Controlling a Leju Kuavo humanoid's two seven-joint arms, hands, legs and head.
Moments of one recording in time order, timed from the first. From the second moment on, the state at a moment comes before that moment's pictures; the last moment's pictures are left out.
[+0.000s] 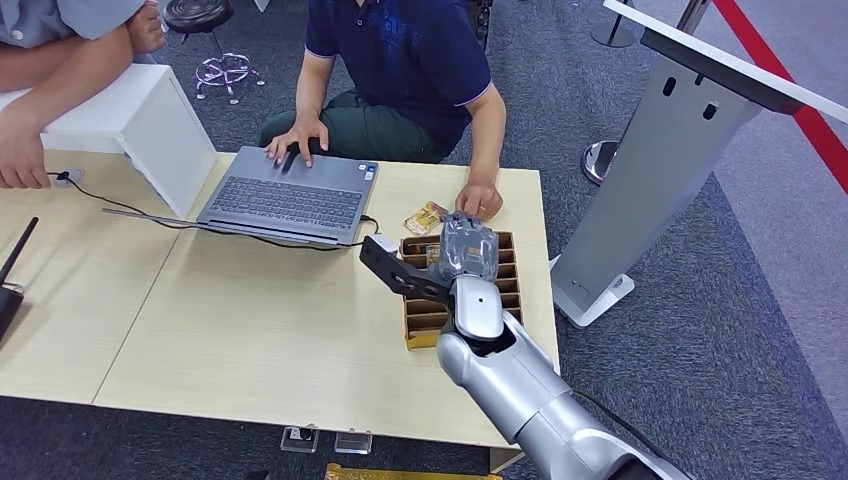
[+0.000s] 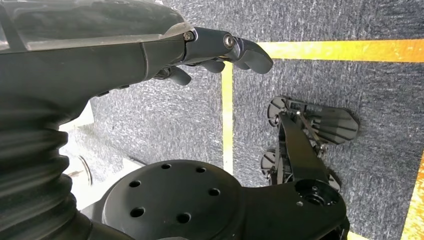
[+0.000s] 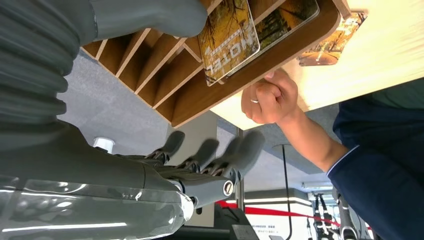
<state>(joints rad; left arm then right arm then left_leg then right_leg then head) -0.14 0.03 -1.16 -0.21 1.29 0.10 -0.01 -0.74 0.28 0.82 -0.71 0.96 -0.22 0.60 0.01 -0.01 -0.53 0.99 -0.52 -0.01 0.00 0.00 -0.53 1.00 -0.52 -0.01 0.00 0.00</state>
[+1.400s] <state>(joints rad) -0.14 0.03 -1.16 -0.21 1.29 0.09 -0.01 -0.73 0.28 0.82 -0.69 0.92 -0.19 0.58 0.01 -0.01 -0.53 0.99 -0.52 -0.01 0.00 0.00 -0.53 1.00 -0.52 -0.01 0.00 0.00</state>
